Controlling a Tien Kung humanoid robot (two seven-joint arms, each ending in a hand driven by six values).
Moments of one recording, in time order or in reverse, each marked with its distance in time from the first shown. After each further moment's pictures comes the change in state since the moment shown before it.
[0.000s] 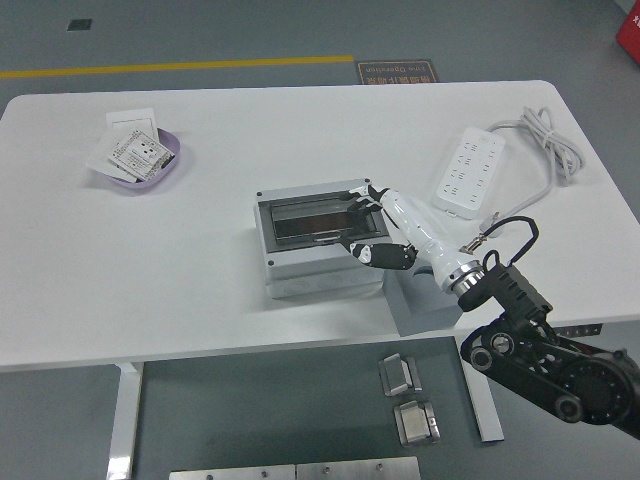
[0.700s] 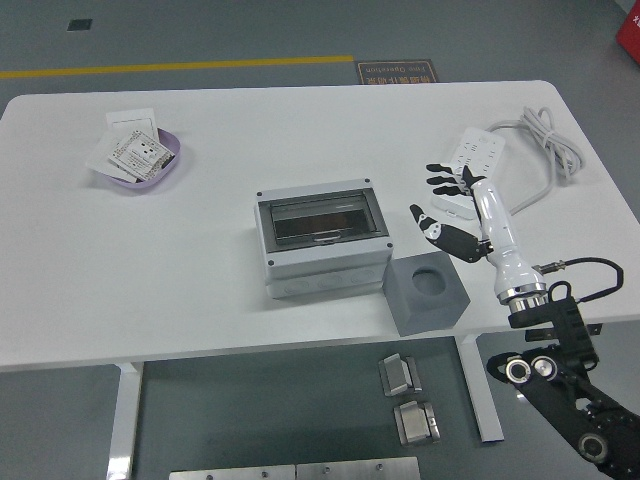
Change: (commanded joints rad) left arm 0.011 -0.010 0.002 0.000 -0.003 0.000 -0.003; right arm -0.392 0.140 0.505 0.078 0.017 -0.069 0.178
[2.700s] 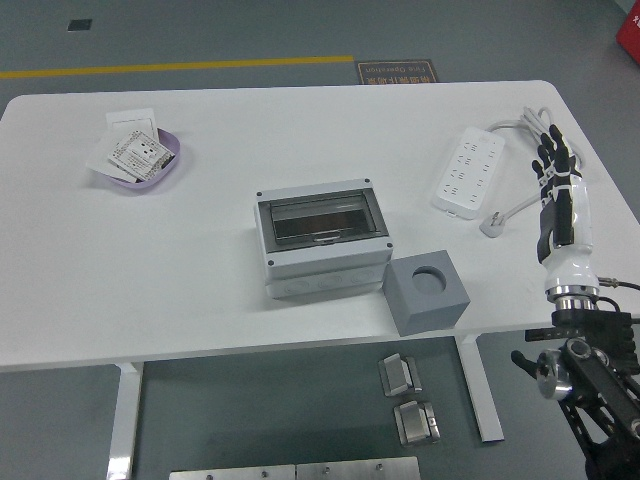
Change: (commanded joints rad) left arm -0.012 0.040 -0.002 0.000 0.020 -0.003 -0.004; right arm -0.042 0.047 0.161 -0.014 0.526 0.118 0.252
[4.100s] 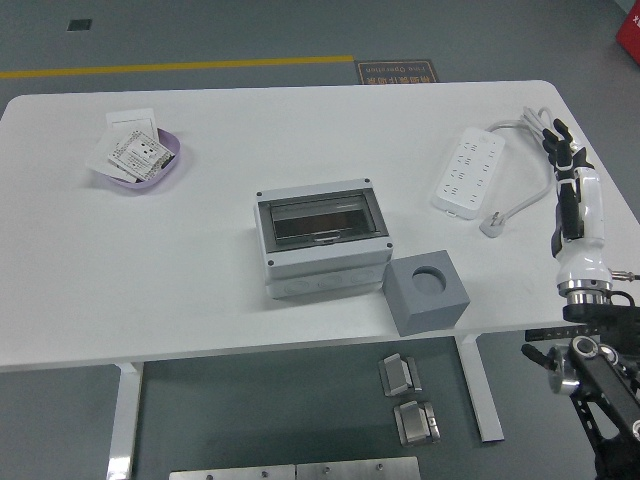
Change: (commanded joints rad) left arm 0.011 -0.011 0.004 0.000 -0.023 0.011 -0.016; right arm -0.012 0.011 0.062 0.028 -0.144 -0.017 -0.069
